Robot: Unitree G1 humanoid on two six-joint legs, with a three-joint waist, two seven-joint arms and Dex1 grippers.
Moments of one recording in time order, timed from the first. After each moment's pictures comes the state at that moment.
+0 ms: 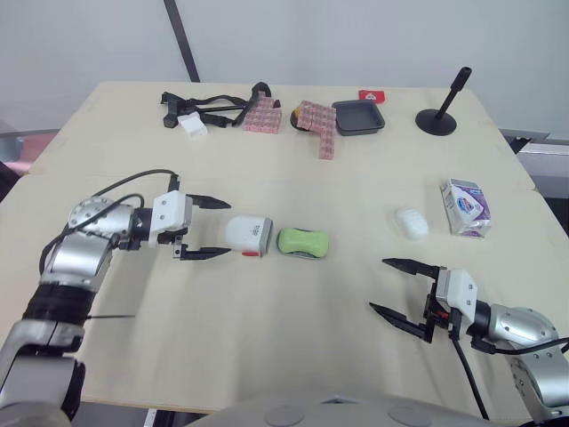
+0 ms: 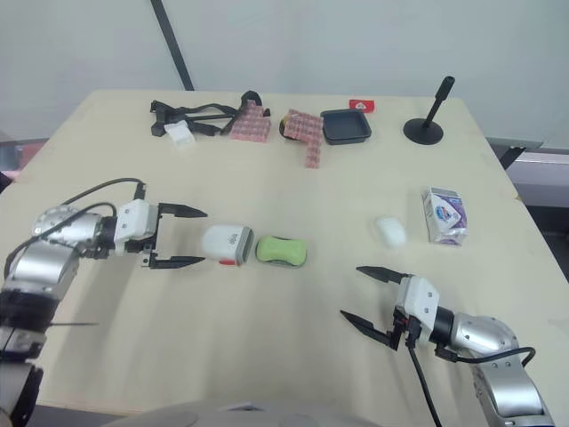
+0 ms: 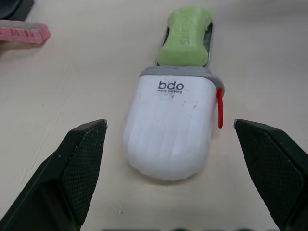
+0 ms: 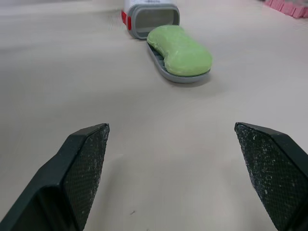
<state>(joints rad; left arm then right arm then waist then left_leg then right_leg) -0.45 0.74 -0.10 0.31 -0.26 -0.23 -1.43 0.31 -0.55 -0.07 -0.22 0.36 -0.19 1.04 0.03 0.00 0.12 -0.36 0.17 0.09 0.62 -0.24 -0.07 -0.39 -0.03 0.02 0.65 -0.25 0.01</state>
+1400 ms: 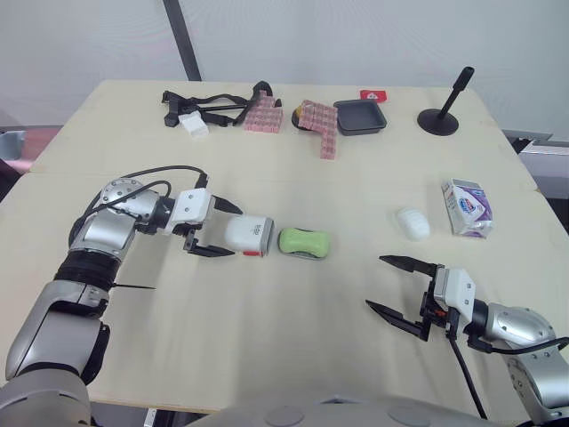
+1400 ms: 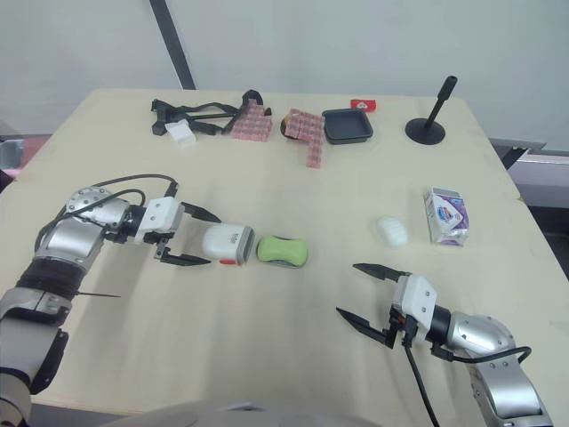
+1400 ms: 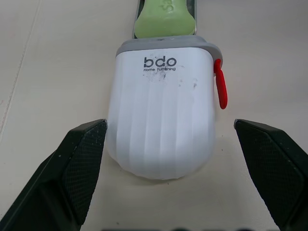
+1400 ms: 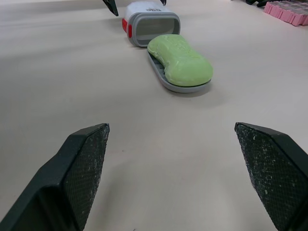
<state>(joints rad) -0.59 0.69 -0.22 0.49 -0.16 -0.29 -1.52 0.31 -0.56 -0.05 -0.23 0.36 -0.19 1.01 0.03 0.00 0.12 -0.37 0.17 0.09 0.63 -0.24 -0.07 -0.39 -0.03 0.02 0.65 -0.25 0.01</state>
